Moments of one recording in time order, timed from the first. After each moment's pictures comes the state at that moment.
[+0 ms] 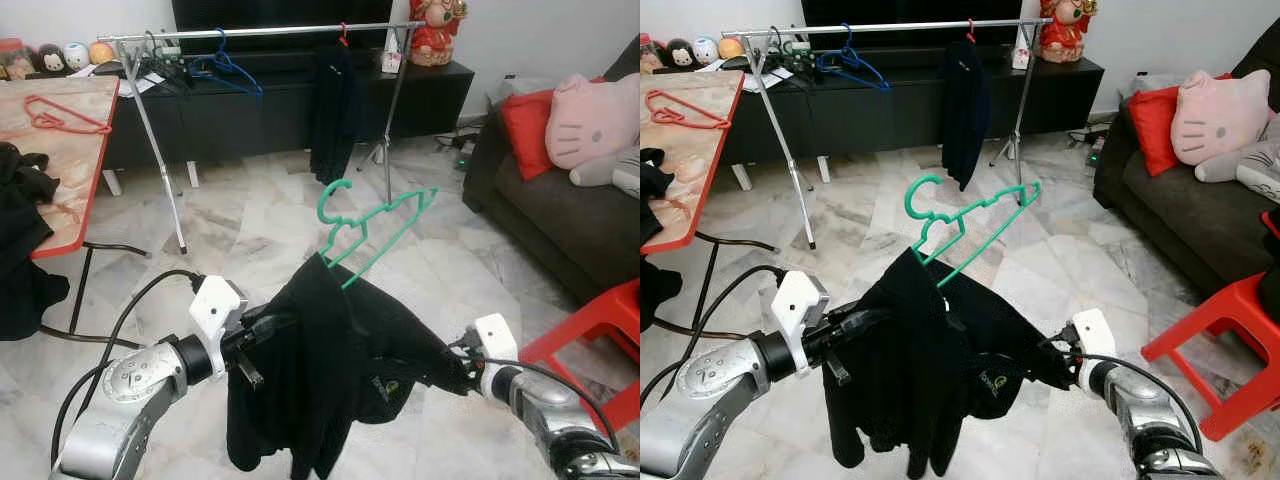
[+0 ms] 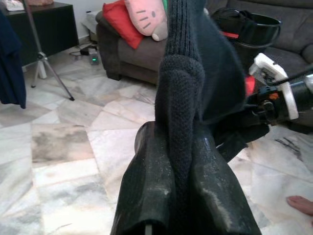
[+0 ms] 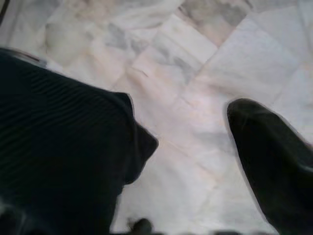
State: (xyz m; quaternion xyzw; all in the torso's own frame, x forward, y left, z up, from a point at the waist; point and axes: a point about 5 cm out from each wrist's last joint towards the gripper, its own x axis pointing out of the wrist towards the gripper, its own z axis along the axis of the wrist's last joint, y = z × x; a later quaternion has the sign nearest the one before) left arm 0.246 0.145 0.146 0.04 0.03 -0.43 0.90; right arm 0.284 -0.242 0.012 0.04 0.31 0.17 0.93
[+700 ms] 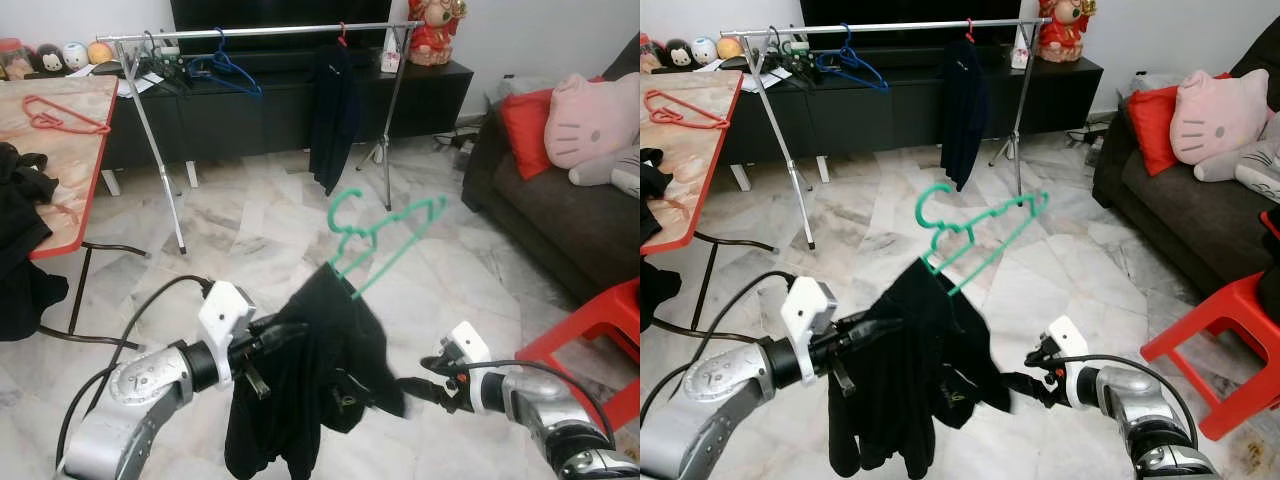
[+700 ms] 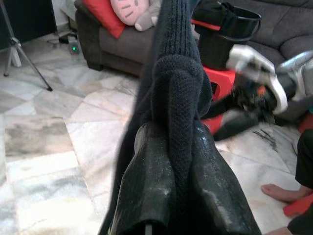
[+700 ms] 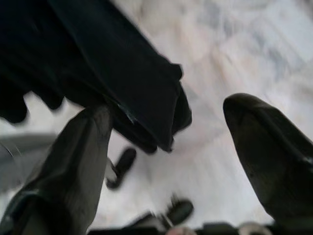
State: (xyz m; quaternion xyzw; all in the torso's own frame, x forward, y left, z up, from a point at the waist) left arm 0.239 0.136 0.137 0.03 0.06 -0.46 0.89; right arm 0.280 -0.224 0.026 0.08 0.31 0.37 0.87
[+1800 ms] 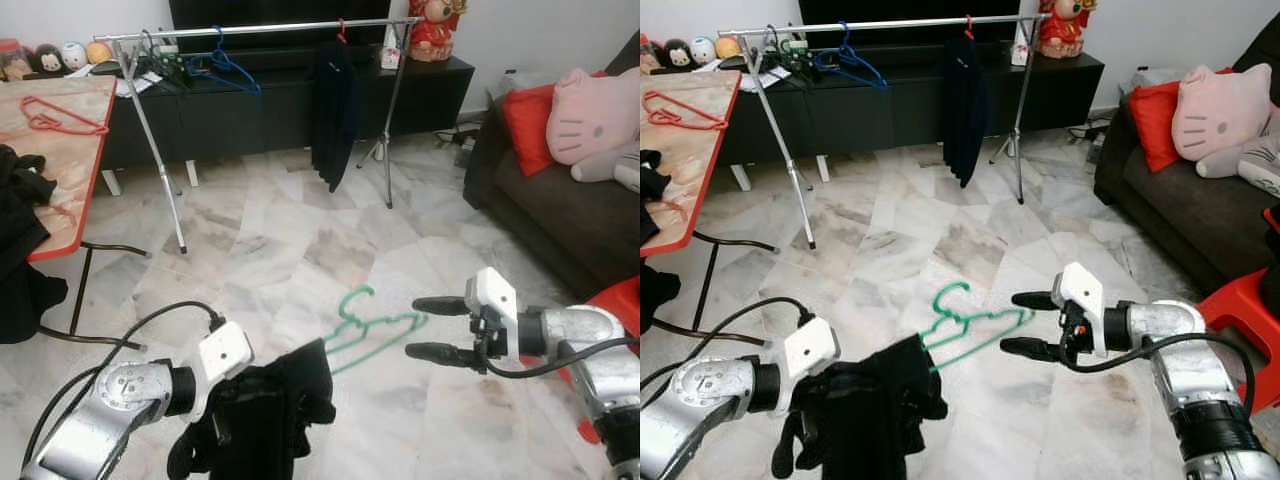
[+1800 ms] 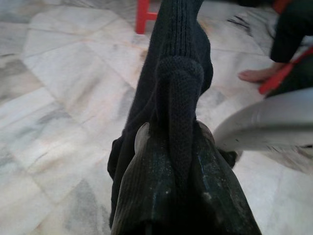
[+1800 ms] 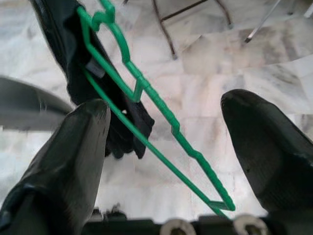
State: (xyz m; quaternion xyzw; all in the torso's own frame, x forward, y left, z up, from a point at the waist) left arm 0.231 0.159 0.113 0.19 0.20 -0.56 0.78; right arm 0.294 -0.217 0.129 -0.13 0.18 0.58 0.79
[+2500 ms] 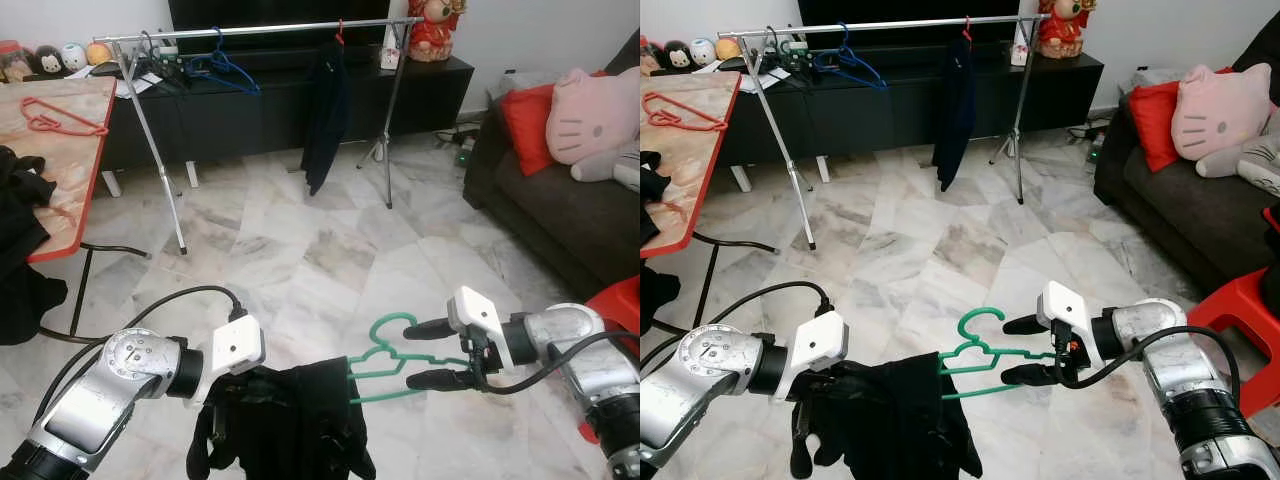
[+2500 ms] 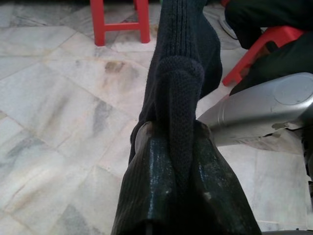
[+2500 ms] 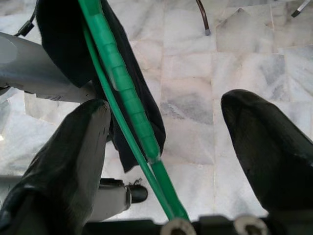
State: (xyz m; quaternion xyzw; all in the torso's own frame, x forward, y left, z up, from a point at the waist) left arm 0.238 0.148 0.132 0.19 0.18 -0.64 0.72; right arm 0.288 -0.215 0.111 -0.13 0.23 0.61 0.74
